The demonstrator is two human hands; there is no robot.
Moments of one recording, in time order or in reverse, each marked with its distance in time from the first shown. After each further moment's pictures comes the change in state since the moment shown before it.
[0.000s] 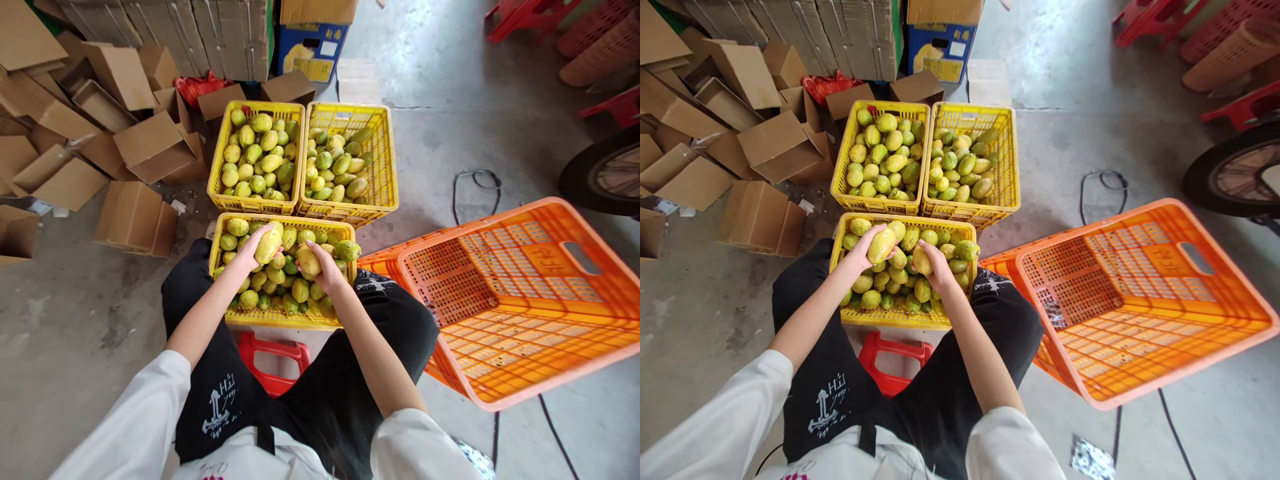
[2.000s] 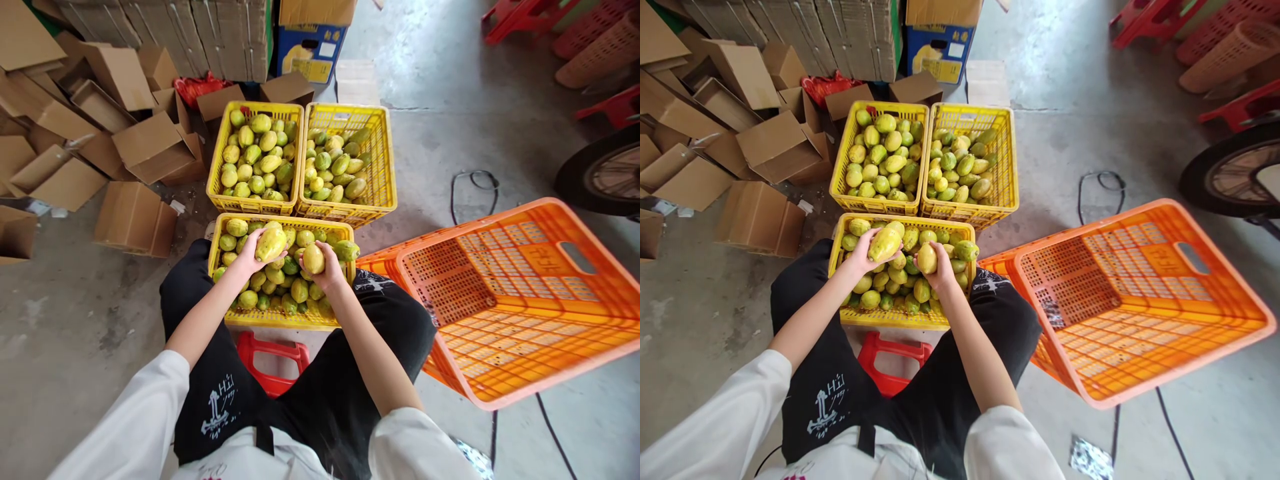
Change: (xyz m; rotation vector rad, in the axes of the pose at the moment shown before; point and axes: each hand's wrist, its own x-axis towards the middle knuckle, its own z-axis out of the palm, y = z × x) left_hand -0.009 -0.003 0.008 -0.214 -0.032 -0.065; right_hand -0.005 -0.009 0.008 0.286 0.190 0.067
